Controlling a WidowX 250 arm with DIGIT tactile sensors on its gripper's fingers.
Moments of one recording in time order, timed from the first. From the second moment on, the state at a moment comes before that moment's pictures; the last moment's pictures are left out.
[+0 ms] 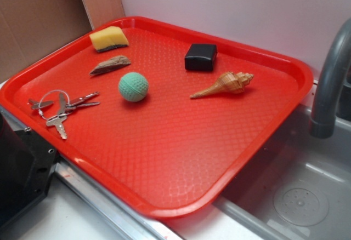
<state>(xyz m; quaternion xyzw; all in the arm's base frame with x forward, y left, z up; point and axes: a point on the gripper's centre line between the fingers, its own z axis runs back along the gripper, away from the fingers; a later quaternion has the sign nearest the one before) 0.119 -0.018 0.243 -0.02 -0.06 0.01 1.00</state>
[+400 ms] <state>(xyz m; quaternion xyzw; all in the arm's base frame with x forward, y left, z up) 0.118 -0.018 0.240 -0.02 -0.05 0.01 1.00</state>
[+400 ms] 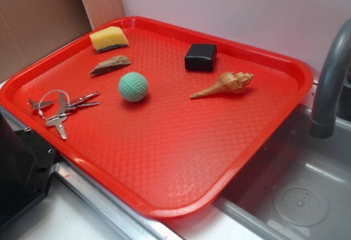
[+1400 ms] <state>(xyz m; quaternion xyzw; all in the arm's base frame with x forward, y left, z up) 0.252 0.137 0.153 0.01 0.01 -0.24 0.97</state>
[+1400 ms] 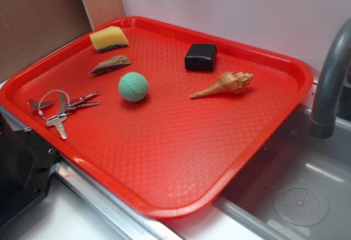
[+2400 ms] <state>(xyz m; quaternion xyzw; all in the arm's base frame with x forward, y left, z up) 0.303 0.144 0.077 0.00 0.01 -0.26 0.97</state>
